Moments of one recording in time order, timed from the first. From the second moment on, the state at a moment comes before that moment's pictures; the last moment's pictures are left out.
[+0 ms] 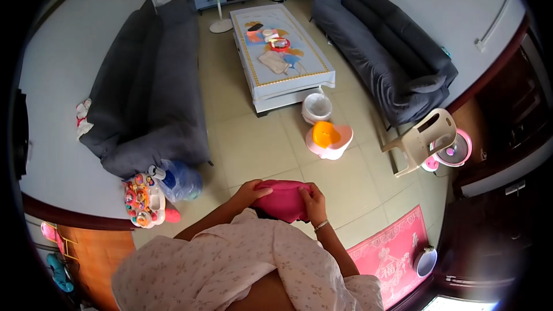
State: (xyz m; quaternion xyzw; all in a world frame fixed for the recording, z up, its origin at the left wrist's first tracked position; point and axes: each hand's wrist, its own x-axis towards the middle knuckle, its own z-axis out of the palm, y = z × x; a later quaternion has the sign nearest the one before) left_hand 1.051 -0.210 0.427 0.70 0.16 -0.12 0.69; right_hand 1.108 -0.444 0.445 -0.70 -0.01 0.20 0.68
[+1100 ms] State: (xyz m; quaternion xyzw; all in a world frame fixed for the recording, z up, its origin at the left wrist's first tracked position) left_hand 1.425 -0.445 0.417 0.55 0.09 -0.27 0.79; right_hand 1.380 -0.663 0.421 -0.78 0.12 0.05 0.61
